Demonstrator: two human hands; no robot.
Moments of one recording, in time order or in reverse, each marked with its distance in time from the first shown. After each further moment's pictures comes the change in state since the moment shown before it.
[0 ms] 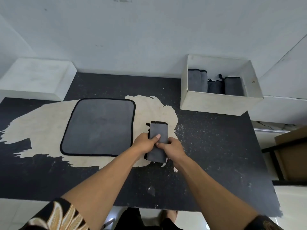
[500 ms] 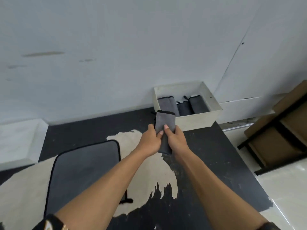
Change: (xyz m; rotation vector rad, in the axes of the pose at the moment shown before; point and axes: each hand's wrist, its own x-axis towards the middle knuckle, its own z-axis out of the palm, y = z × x) left_hand -0.006 0.150 -0.006 0.333 -0.056 0.494; right_hand -0.006 -0.119 -0.057 0.373 0.387 -0.265
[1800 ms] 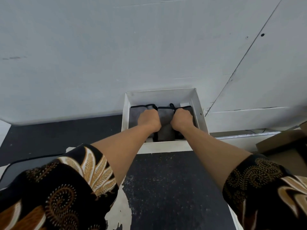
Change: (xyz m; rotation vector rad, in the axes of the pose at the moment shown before) left_hand 0.241 0.096 0.102 0.697 0.049 -0.223; right_hand 0.284 -0.041 -0.110 -1.214 -0.116 -0.185
